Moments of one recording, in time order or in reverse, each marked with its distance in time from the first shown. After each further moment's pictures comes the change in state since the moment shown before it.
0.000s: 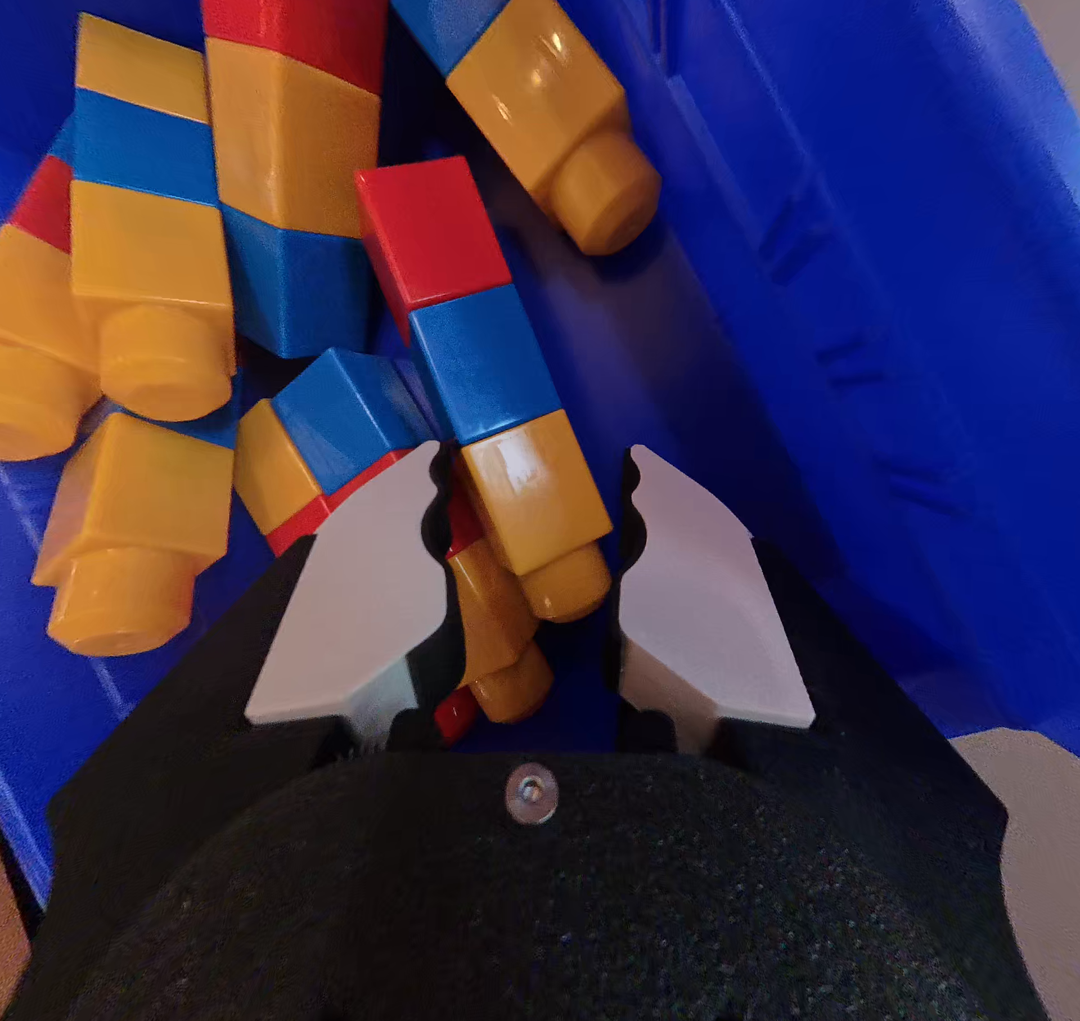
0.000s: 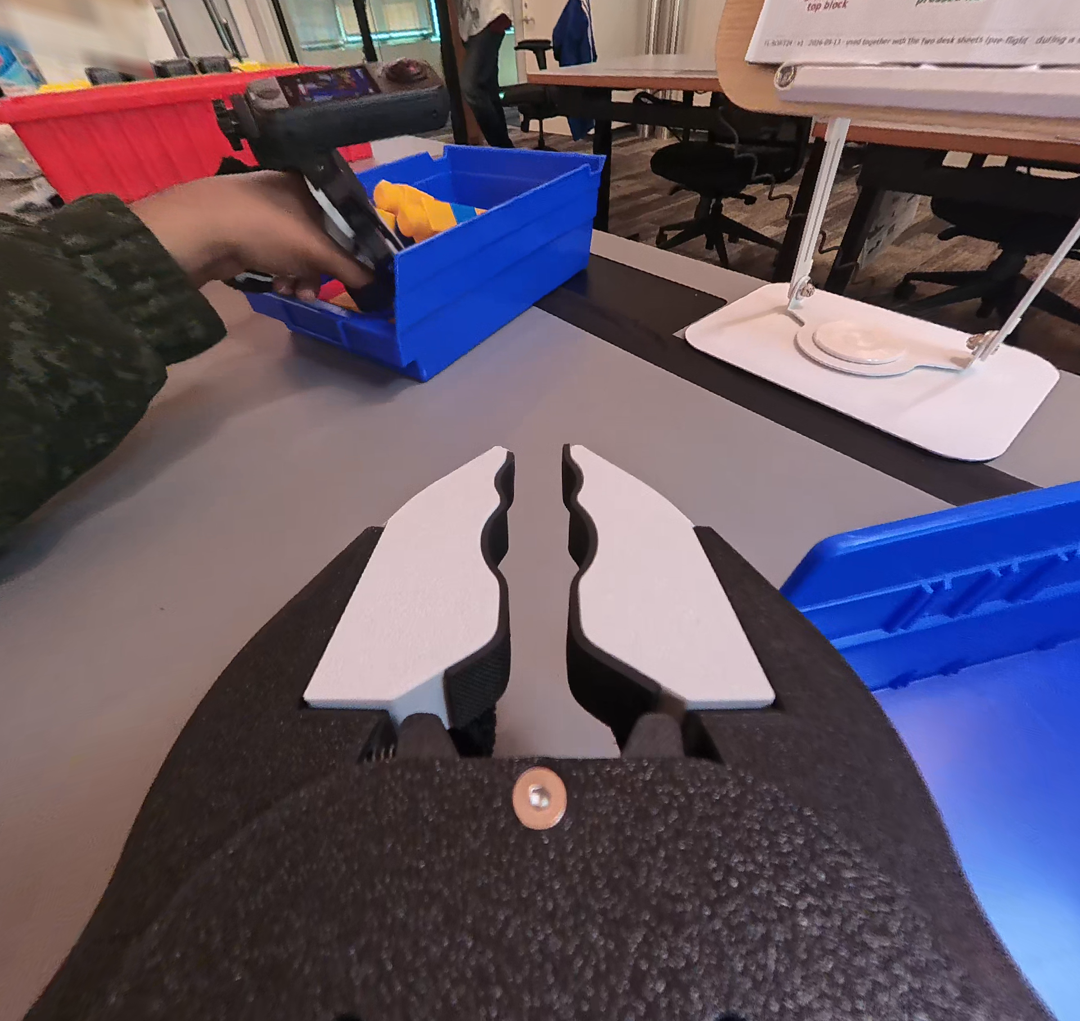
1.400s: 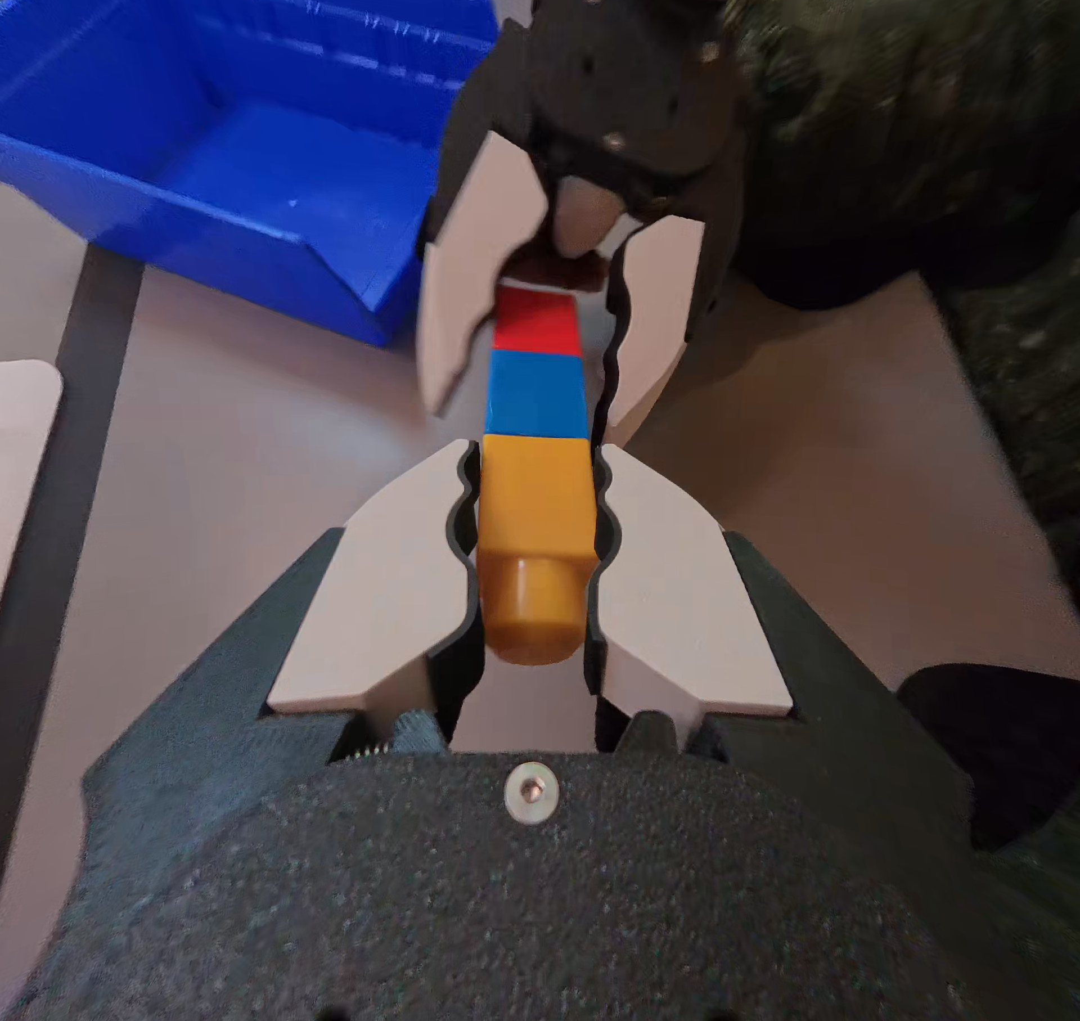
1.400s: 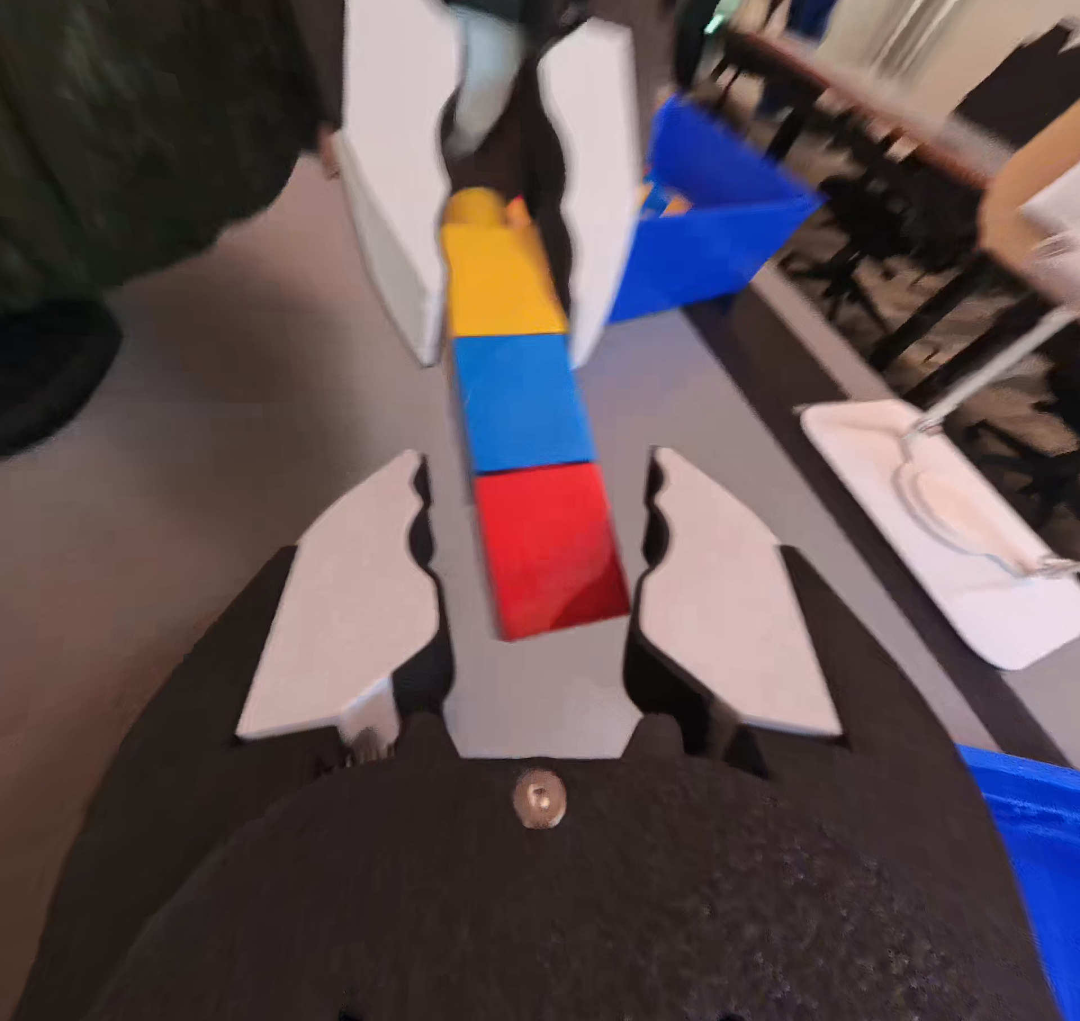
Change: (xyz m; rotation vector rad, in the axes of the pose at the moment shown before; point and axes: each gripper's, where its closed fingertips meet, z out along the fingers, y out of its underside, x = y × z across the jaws) left arm 0.245 0.028 -0.226 0.624 1.088 0.982; right arm -0.070 -0.001 -0.009 -0.129 -0.244 -0.419
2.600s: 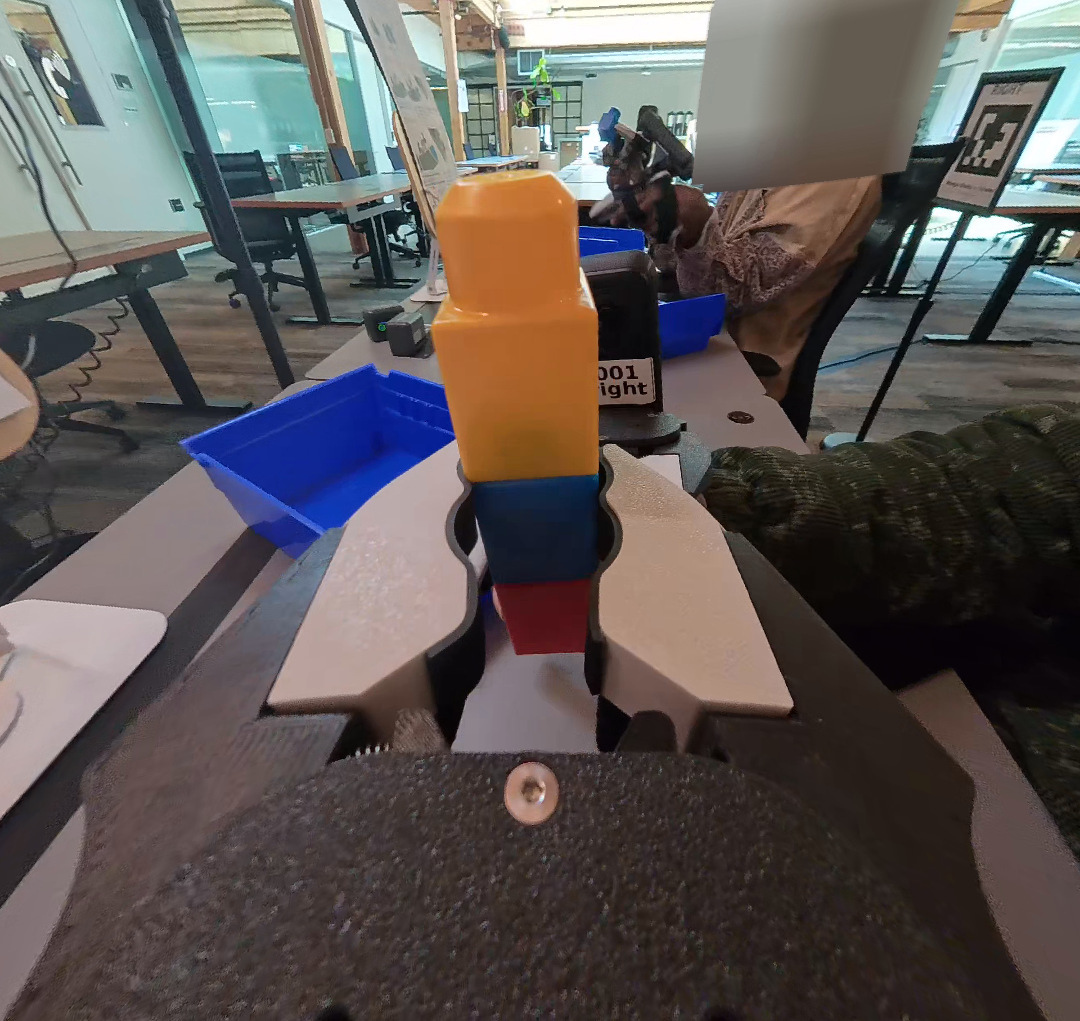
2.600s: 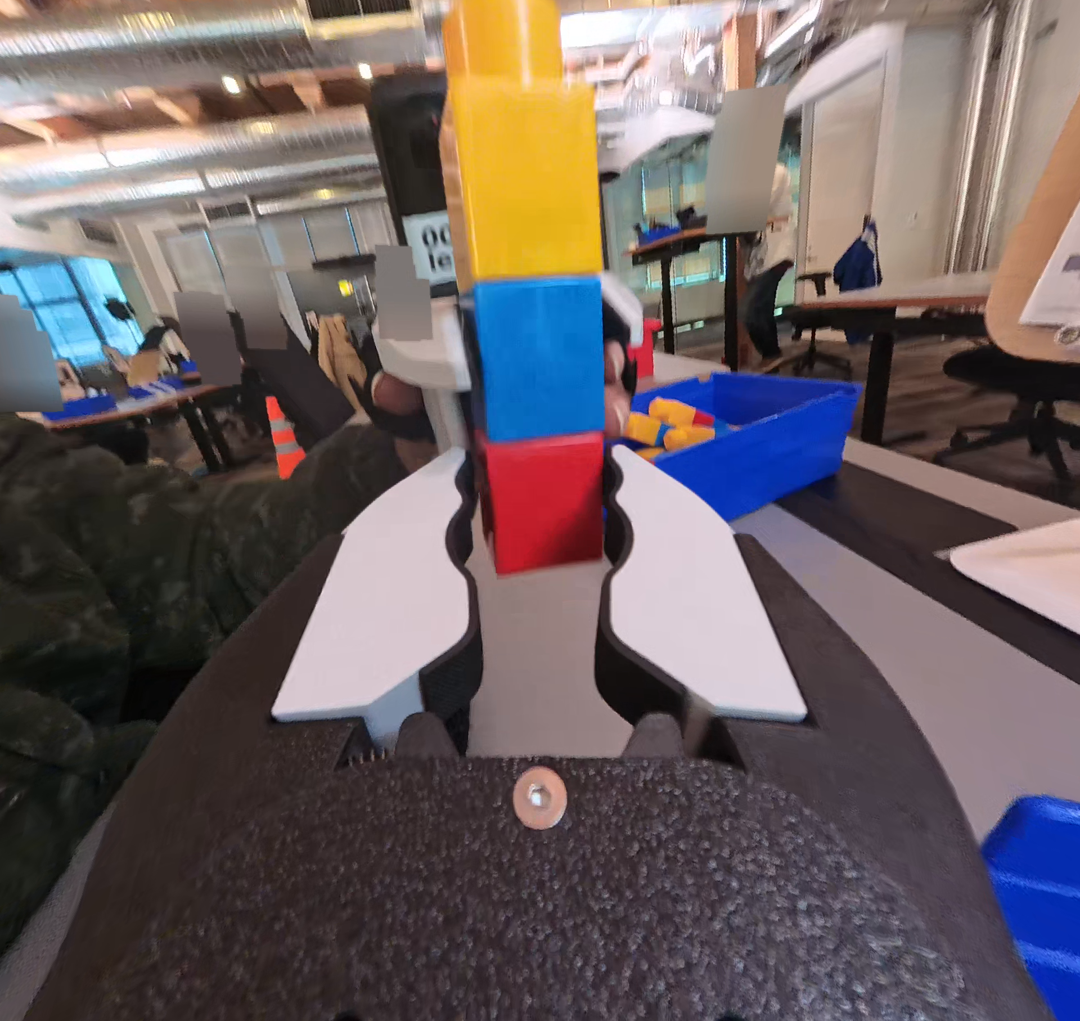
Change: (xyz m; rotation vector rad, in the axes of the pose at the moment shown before) left arm -0.013 -0.130 -0.003 0.591 -0.189 -0.076; right arm 0.023 -0.064 -0.065 0.584 -0.204 0.419
